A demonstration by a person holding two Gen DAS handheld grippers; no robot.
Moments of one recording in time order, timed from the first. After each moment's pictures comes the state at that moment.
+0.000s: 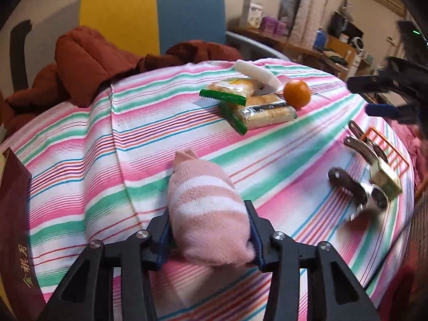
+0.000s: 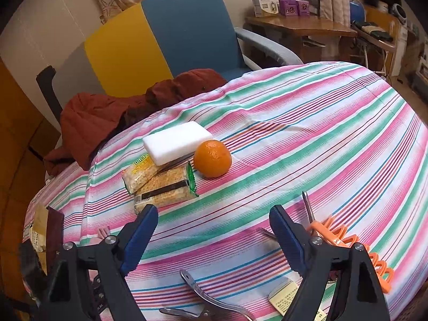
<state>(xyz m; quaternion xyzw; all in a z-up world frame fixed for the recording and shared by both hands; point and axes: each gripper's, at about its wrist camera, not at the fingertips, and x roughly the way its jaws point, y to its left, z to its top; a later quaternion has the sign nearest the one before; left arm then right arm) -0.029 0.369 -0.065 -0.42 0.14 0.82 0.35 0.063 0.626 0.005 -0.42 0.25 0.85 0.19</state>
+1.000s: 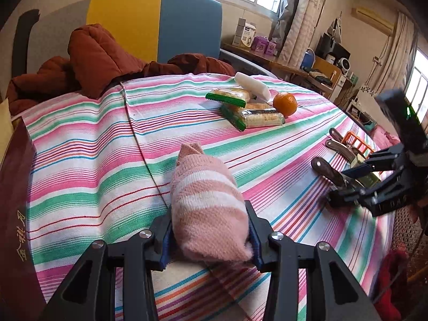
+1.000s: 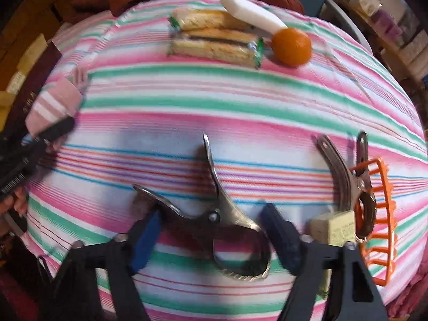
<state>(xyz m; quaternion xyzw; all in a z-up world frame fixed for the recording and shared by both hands) -0.020 0.330 -0.067 -0.40 0.08 0.83 0.39 0.076 0.535 -0.064 -0.61 0.05 0.79 0.05</state>
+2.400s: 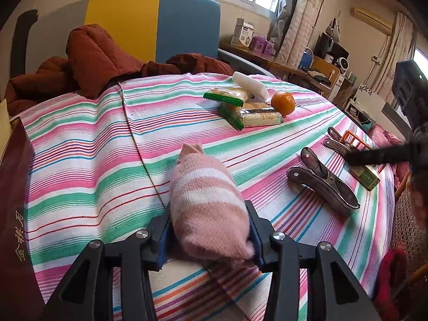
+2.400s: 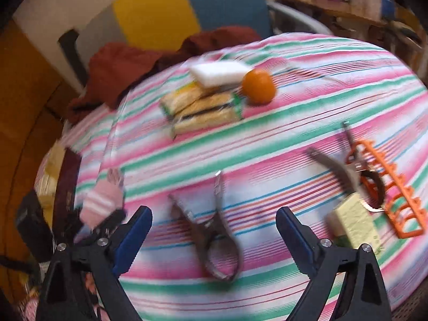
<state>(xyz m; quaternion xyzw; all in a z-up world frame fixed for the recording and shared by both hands) -0.019 0.329 -0.068 -0.40 0.07 0.82 0.39 0.092 0.548 -0.022 -0.49 0.22 0.84 0.10</state>
